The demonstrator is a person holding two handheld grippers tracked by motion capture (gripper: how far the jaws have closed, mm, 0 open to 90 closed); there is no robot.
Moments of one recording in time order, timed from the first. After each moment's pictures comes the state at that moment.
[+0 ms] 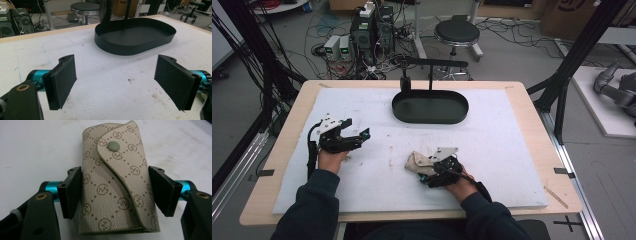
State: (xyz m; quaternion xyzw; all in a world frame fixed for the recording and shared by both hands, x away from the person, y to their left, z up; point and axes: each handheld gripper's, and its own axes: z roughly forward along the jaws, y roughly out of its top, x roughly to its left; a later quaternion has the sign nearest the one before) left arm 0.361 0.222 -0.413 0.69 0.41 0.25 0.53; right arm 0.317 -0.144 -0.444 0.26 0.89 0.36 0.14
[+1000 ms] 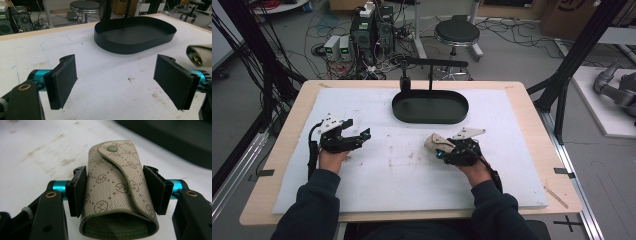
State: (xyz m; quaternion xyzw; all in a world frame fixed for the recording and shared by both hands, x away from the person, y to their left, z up) left arm 0.364 0.221 -0.415 0.70 0.42 0.24 0.53; right arm 0.354 -0.194 -0.415 0.35 0.83 0.40 0.16
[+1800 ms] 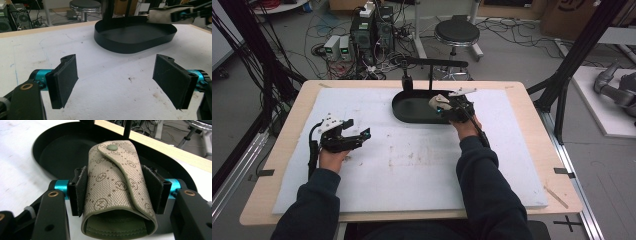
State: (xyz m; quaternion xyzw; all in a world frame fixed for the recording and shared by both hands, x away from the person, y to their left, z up) left arm 0.366 0.222 -0.417 0.69 0.42 0.24 0.53; right arm 0.481 -0.175 -0.392 0.42 0.79 0.38 0.24
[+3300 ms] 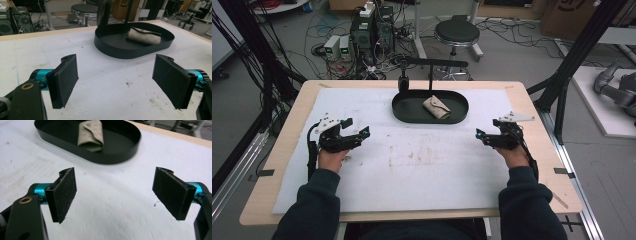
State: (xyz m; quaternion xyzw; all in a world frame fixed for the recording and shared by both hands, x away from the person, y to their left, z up) left arm 0.362 0.223 -0.412 0.68 0.43 0.25 0.55; right arm 0.377 -0.312 -0.398 0.43 0.76 0.41 0.24
